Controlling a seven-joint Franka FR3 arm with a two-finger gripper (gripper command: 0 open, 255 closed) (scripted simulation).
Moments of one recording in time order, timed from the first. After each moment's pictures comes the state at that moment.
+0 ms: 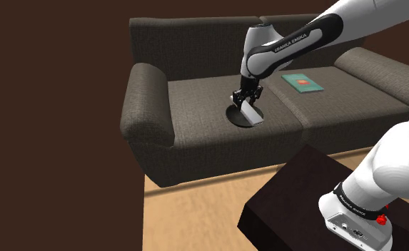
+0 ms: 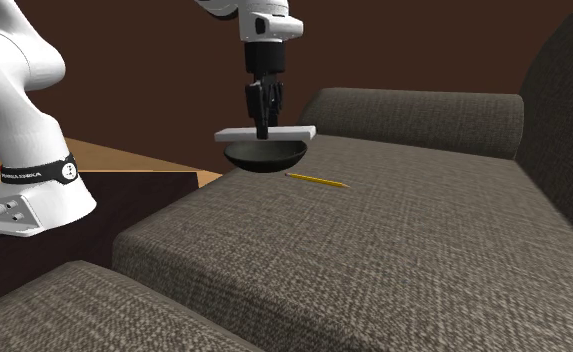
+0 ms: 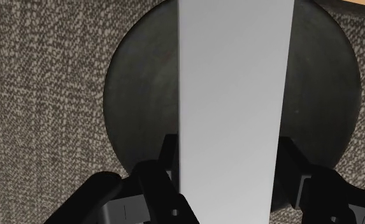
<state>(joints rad) 0.06 -0.03 -0.06 -2.30 -0.04 2.28 0.31</state>
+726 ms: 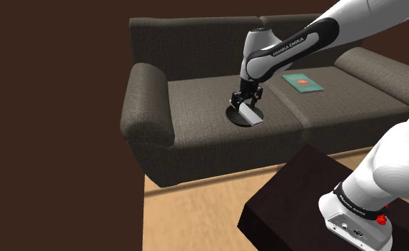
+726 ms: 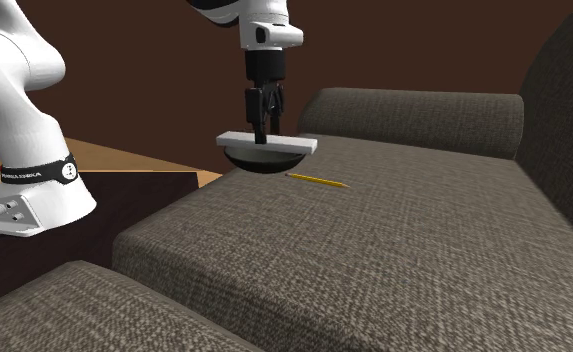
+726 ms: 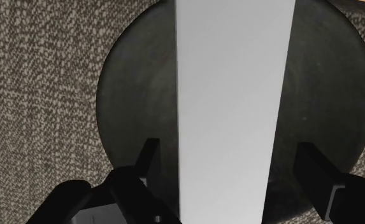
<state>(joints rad) 0.06 -0.01 -0.07 -2.31 -0.03 2.31 0.31</state>
